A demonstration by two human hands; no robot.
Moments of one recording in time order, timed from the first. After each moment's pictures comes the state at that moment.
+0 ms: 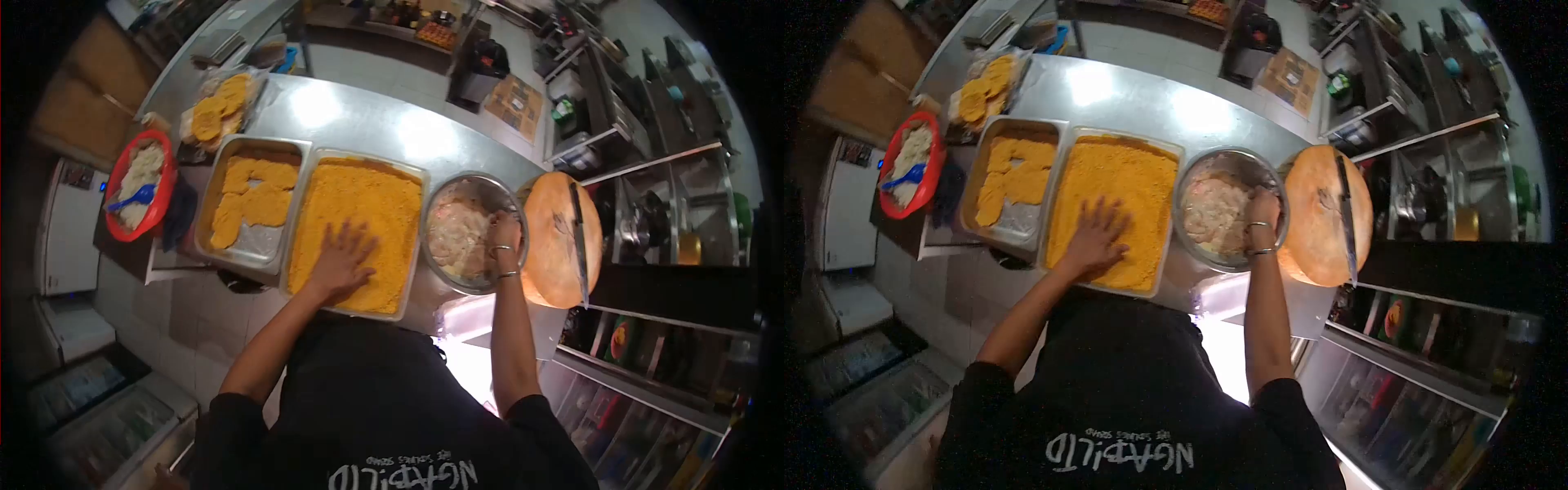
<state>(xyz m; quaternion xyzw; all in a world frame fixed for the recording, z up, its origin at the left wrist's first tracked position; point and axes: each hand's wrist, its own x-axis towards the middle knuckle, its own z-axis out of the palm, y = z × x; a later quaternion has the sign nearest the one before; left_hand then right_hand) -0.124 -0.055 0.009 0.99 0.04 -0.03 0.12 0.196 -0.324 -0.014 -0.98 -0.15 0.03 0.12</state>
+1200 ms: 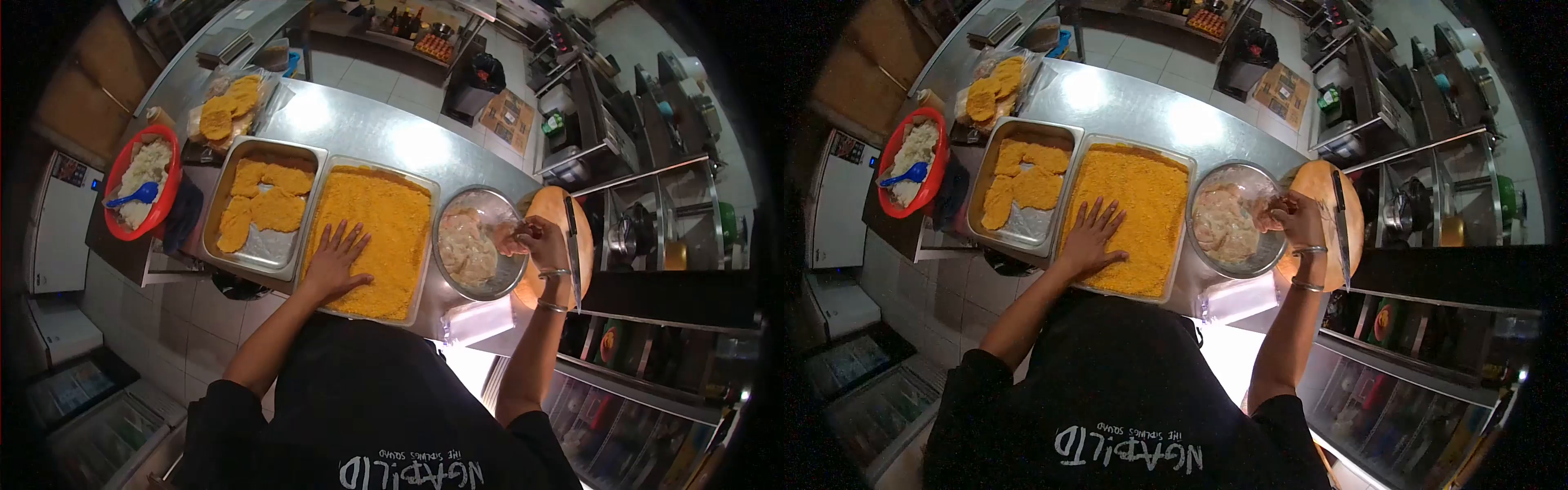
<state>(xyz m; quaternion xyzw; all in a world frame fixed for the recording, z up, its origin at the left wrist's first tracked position) -0.141 -0.014 0.000 0.99 0.05 -0.01 0.14 0.155 -0.320 0.167 -0.85 -0.20 0.22 0.44</state>
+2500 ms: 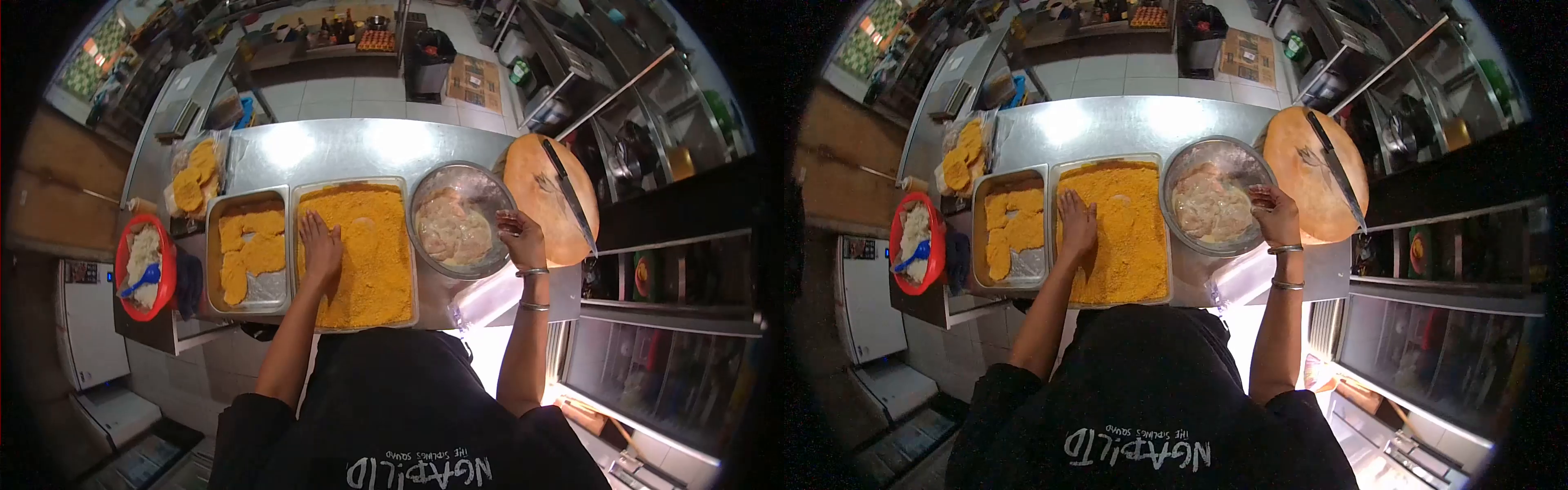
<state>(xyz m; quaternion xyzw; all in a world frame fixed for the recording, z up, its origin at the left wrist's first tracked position) -0.052 0.016 -0.046 0.93 0.27 0.08 0.23 0.104 -0.367 0.113 -0.83 -0.11 0.10 0.53</state>
